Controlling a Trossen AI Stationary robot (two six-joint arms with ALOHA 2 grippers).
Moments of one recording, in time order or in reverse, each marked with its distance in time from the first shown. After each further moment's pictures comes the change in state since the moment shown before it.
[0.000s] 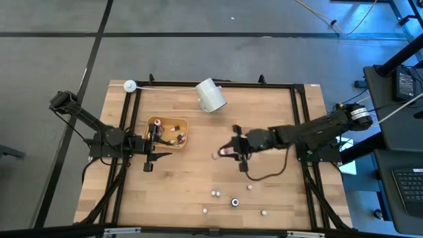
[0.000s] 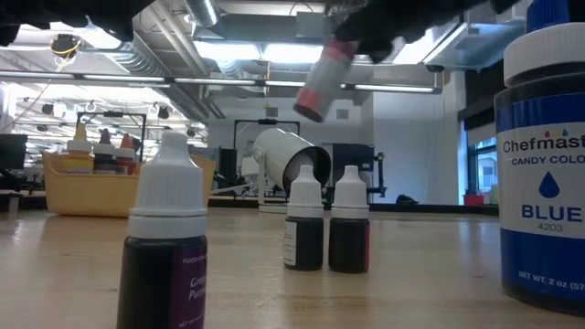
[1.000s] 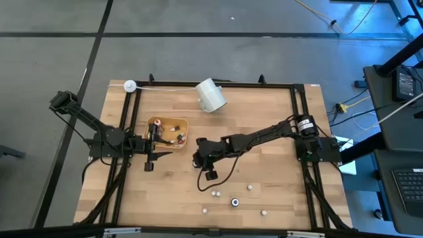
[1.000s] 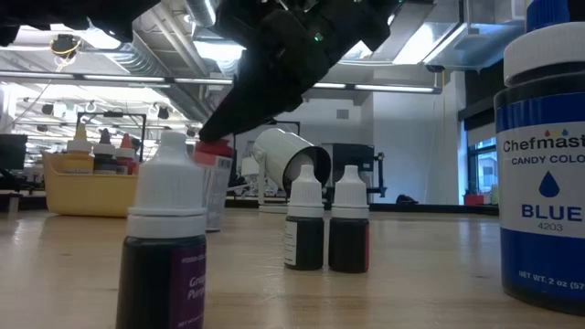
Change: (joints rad) left arm 0.000 0.000 -0.001 -0.007 -0.023 0.016; right arm -0.051 0.658 0.592 -0.229 -0.148 -0.103
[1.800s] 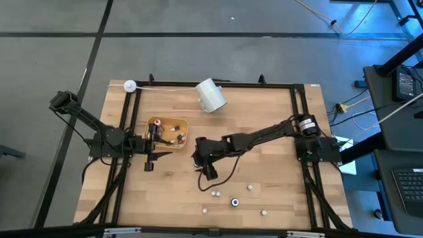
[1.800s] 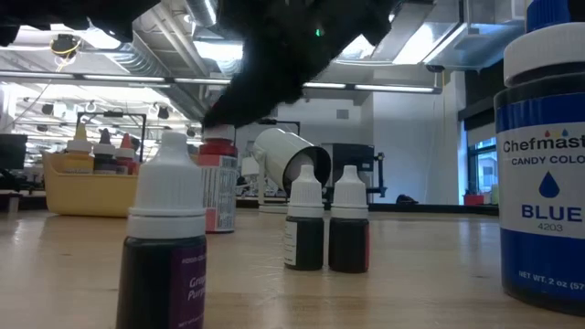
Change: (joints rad) left arm 0.000 0.000 0.000 0.000 0.000 0.000; right arm 0.002 -0.019 0.005 -0.004 -0.005 -0.015
